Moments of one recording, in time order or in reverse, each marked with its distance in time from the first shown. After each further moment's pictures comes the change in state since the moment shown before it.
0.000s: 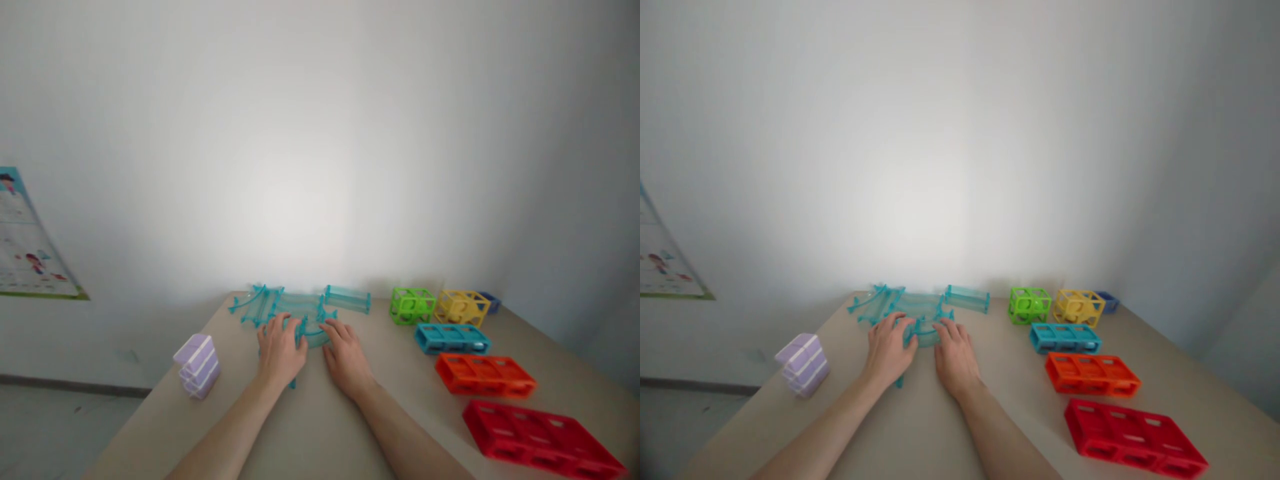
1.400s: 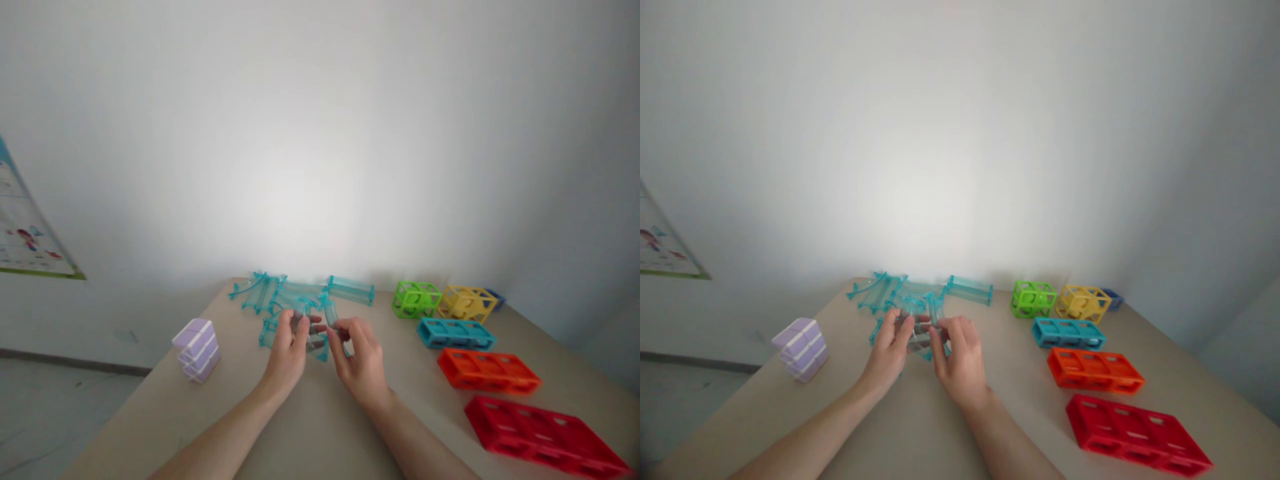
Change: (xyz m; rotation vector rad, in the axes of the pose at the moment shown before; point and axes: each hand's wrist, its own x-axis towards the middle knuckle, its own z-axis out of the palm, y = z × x) left_hand -0.015 0.027 -0.013 -1.335 -0.134 -0.426; right_hand -0.005 -0.035 -0.034 0.164 0.247 -0.062
